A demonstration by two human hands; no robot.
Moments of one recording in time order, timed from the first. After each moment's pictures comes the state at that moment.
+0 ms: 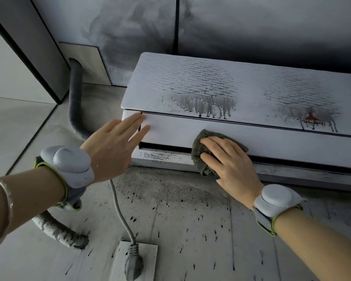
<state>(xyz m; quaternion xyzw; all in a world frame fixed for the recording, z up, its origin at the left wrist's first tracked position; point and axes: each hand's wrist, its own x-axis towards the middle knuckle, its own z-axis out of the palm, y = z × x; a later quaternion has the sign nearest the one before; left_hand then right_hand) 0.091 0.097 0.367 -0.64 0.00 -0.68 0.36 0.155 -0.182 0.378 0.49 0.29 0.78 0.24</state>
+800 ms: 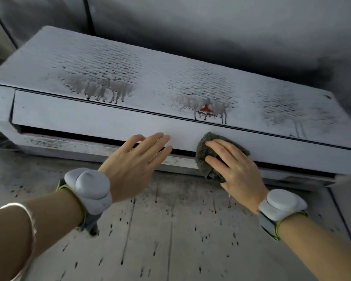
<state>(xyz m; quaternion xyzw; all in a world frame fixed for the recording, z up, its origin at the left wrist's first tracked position) 0.138 -0.146 0.358 -0.58 0.15 -0.73 0.33 0.148 -0.408 0.370 0.53 0.26 0.77 0.24</state>
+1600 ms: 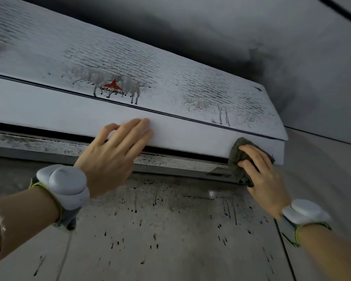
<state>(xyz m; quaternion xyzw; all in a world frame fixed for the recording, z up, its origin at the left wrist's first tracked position) 0.181 -0.305 0.380 -0.52 0.15 -0.80 0.27 0.164 -0.654 0.357 0.58 0.13 0.78 0.20</state>
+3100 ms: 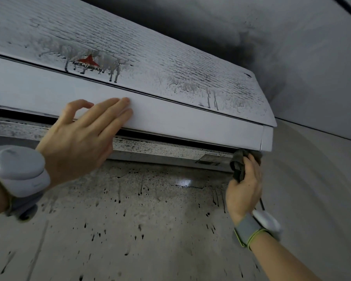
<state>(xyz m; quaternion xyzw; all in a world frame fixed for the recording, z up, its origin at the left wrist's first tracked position) 0.185 -0.297 0.382 -0.45 0.20 -0.83 0.24 0.223 -0.619 0.328 0.44 -0.02 0.85 -0.30</state>
